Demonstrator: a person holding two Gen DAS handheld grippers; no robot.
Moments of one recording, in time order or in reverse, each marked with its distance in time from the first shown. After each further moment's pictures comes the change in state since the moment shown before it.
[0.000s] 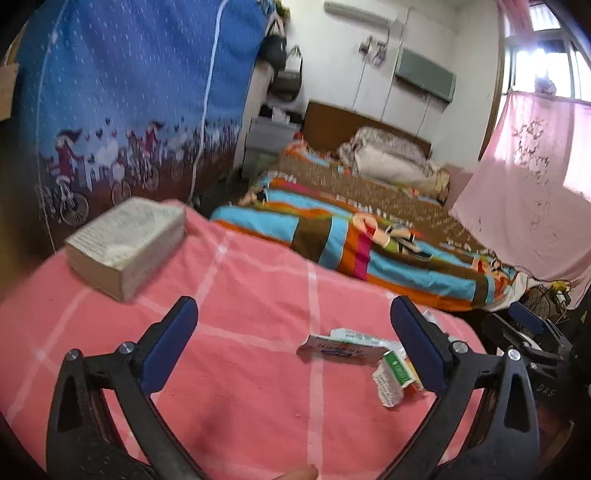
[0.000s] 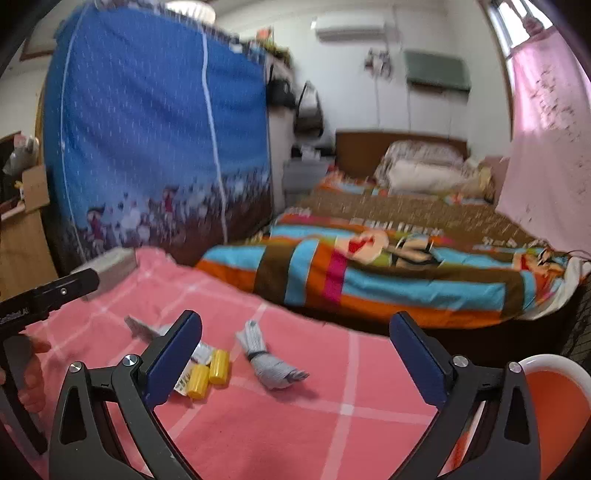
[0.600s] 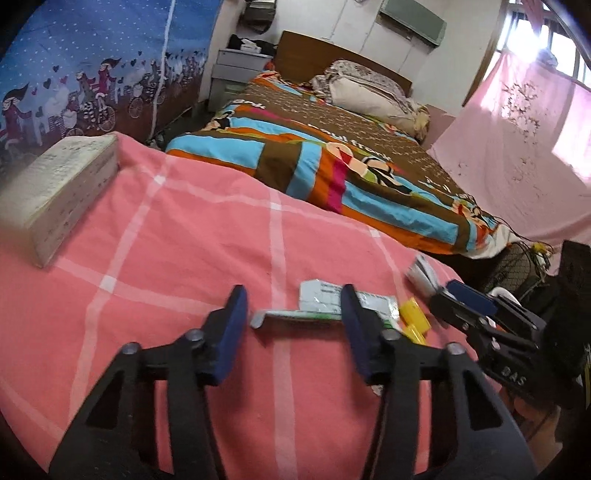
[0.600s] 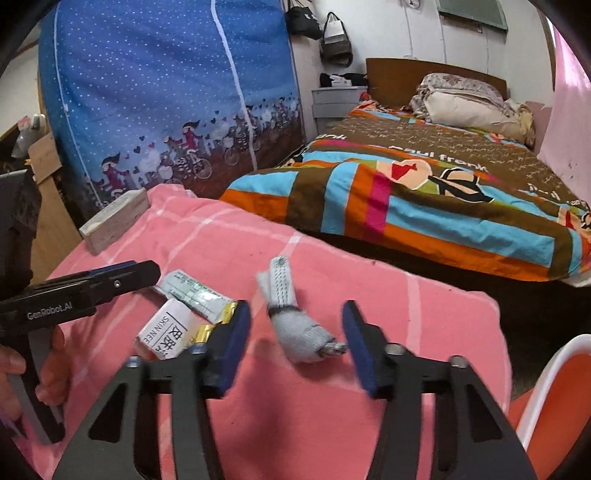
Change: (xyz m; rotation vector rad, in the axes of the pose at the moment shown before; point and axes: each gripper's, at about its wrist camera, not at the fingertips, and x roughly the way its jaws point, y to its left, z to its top) left arm 0.045 -0.013 -0.010 0.025 0.282 -0.131; right arm 0.048 0.008 -0.015 0.017 0.276 0.152
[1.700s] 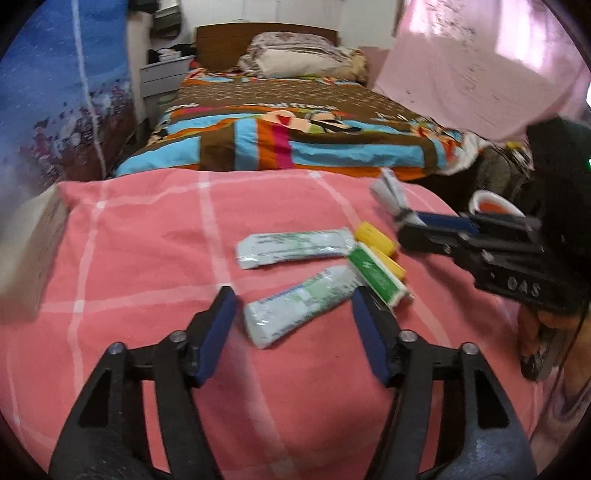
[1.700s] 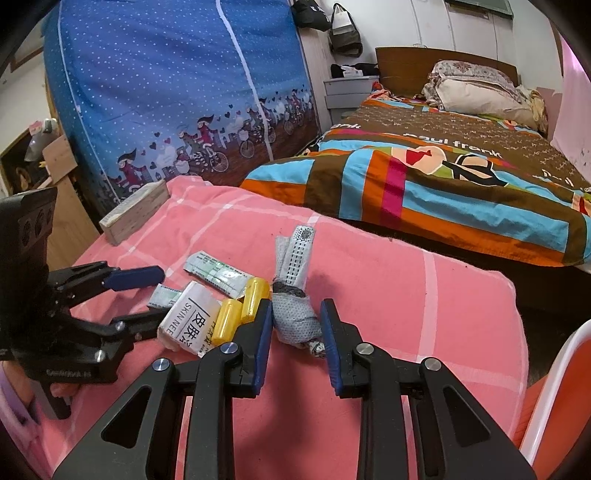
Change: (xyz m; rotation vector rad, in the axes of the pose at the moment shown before) left arm 0.003 -0.034 -0.012 0.373 0.104 -0.046; right arm -0.007 0.005 -0.009 0.022 0.032 0.068
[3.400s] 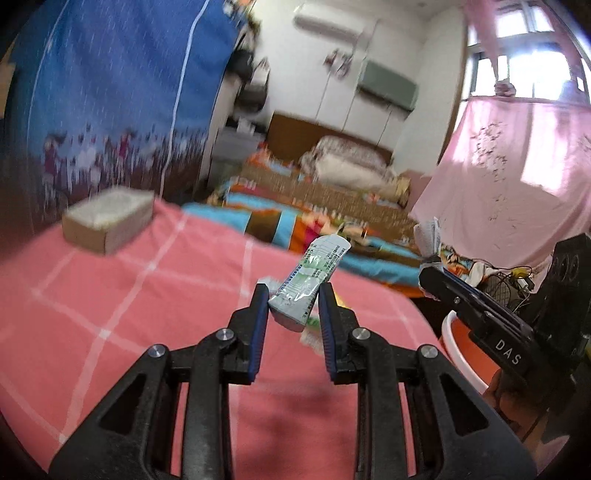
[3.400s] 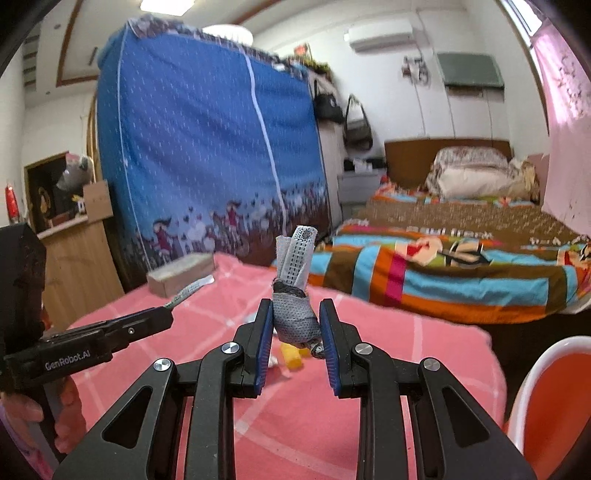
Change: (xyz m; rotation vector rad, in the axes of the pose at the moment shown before) left arm -0.101 -0.035 -0.056 -0.305 -0.495 0.124; right arm -0.091 0.030 -0.032 -0.081 -0.420 0.020
